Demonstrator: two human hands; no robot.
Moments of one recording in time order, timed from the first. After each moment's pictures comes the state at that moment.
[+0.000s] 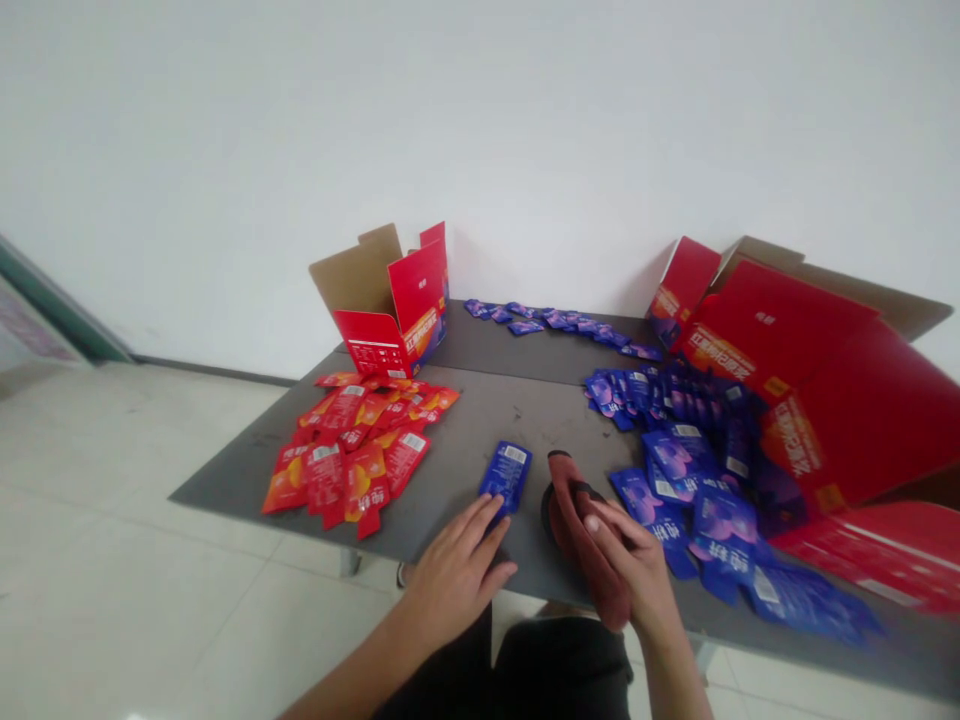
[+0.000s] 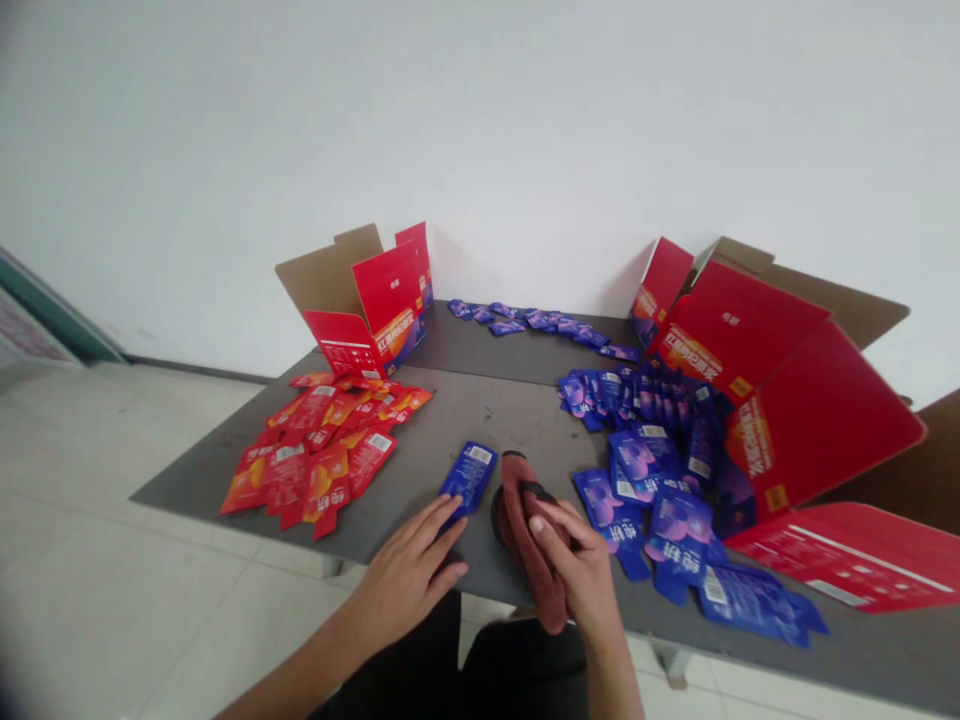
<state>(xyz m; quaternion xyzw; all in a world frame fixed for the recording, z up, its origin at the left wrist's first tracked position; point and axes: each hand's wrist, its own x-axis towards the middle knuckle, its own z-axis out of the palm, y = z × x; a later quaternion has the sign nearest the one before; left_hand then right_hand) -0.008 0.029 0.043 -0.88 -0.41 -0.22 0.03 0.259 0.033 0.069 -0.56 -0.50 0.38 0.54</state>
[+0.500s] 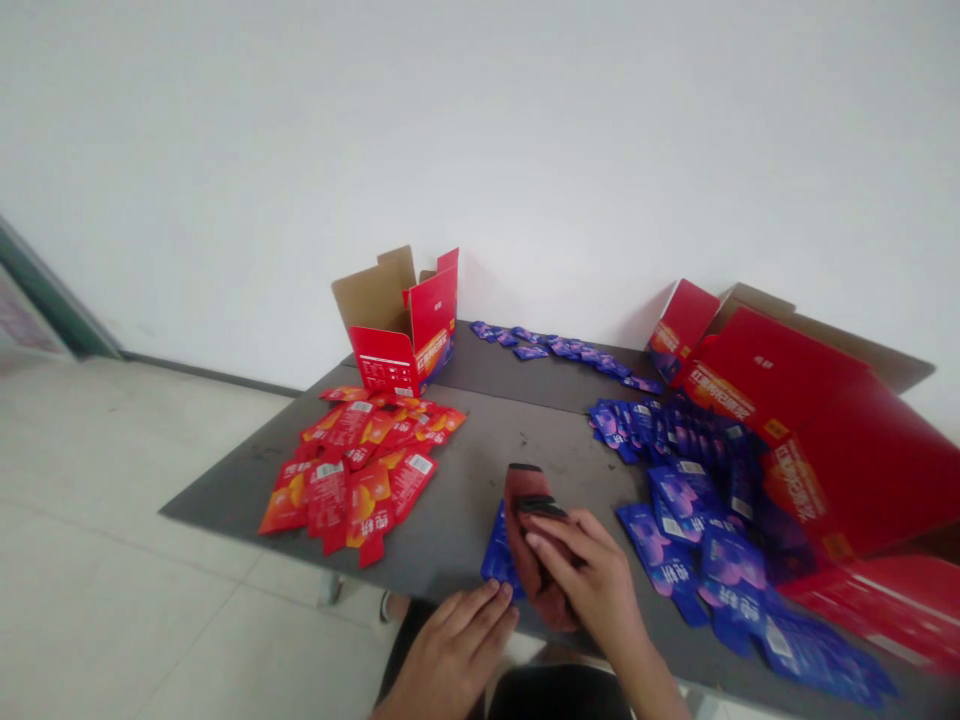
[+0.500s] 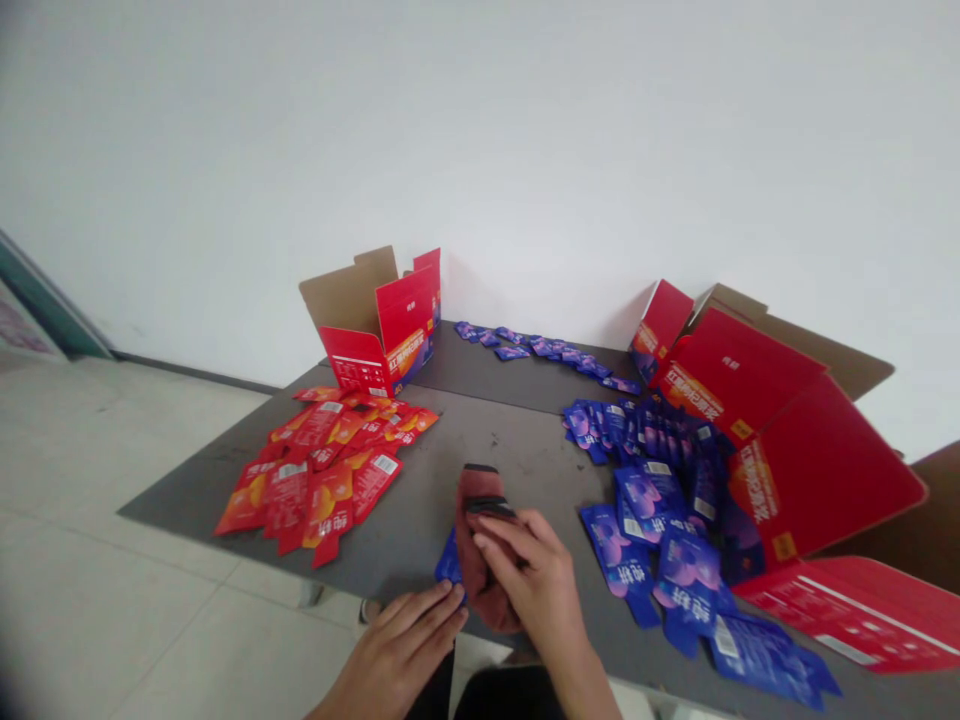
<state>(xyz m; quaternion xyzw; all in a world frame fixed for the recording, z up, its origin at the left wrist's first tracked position) -0.016 -0.004 0.010 -0.88 -0.35 -0.31 0.11 0.205 0.049 0.087 -0.49 -0.73 0.19 0.43</state>
